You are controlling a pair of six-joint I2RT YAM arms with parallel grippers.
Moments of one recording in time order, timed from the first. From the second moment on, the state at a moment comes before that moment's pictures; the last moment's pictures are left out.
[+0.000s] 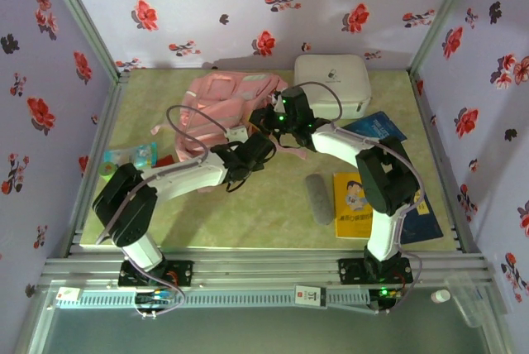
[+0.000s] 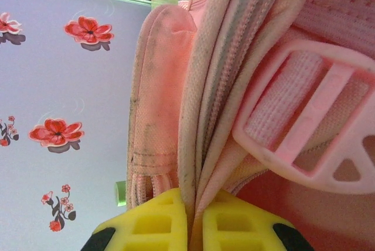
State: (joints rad) left arm -0.91 1.68 1.15 -0.54 -0.50 -1.01; right arm 0.58 1.88 1.27 0.15 -0.51 1.09
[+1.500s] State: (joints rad) left arm -0.78 1.45 0.97 -0.57 -0.29 -0.73; right arm 0.49 1.91 1.32 -0.04 -0.43 0.99
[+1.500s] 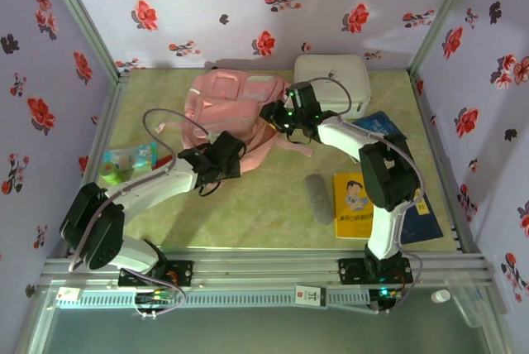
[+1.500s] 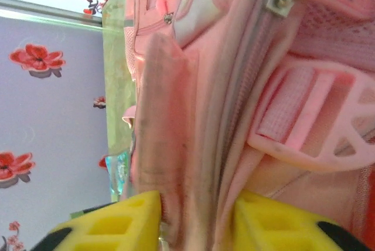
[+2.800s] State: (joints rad) left arm -0.77 1.68 1.18 -0.58 -0.09 -0.58; right arm 0.46 2.01 1.31 -0.03 -0.45 1.01
